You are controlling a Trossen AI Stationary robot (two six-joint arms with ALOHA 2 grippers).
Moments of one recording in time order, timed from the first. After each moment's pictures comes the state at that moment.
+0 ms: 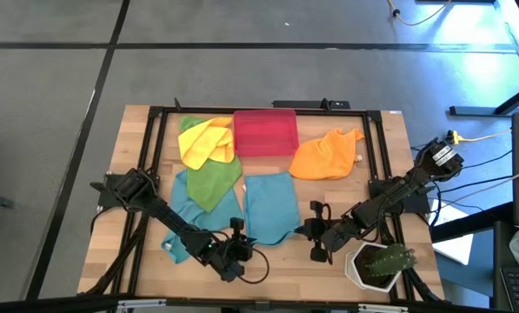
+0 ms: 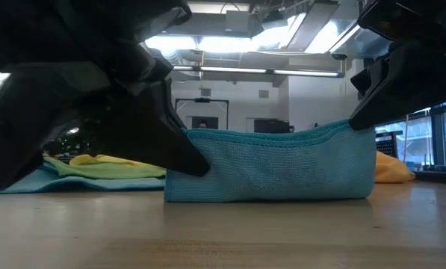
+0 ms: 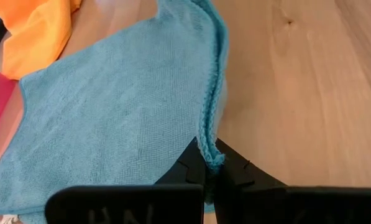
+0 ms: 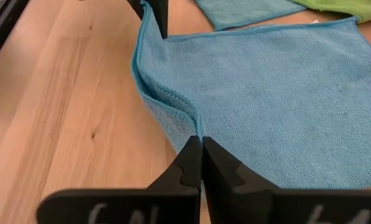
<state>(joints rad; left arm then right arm) -0.63 2.03 1.12 -0.03 -0.77 -0.26 0.62 1.54 0.66 0.08 0.49 0.43</state>
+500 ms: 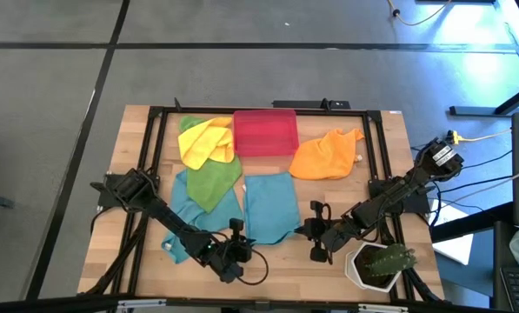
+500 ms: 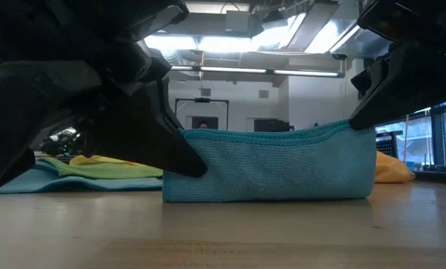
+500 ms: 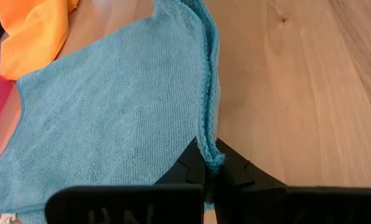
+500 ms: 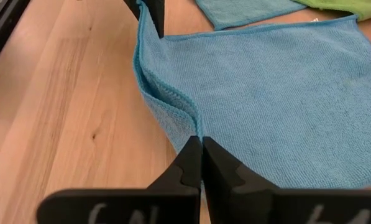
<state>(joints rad) -0.64 2.03 1.12 -0.03 -0.77 -0.26 0.62 1.54 0.66 0.08 0.49 0.44</state>
